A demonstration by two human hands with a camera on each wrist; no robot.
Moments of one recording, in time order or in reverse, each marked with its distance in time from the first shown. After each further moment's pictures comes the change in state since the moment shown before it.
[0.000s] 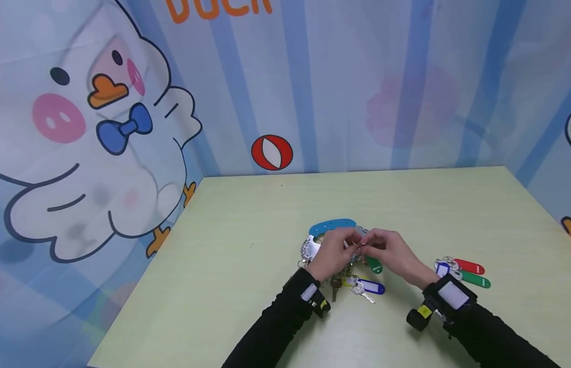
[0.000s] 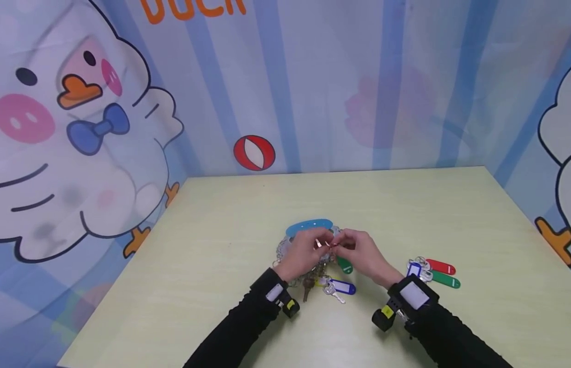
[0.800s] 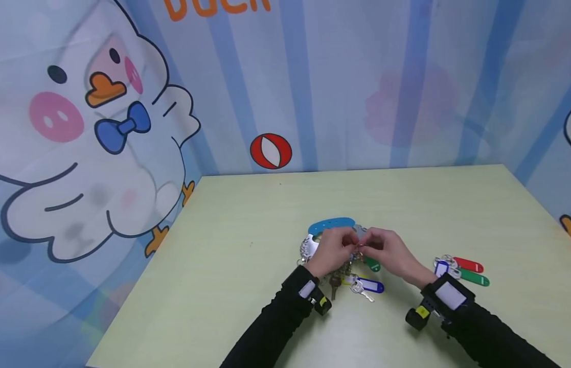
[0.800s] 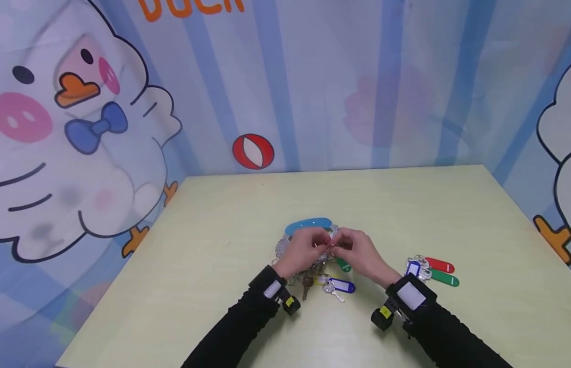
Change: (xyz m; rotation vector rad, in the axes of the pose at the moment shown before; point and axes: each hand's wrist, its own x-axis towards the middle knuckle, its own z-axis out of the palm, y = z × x) left_hand 0.001 0.004 -0.004 -0.023 -0.013 -0.116; right_hand -0.002 -0.003 0.004 -0.028 0.023 -0.085
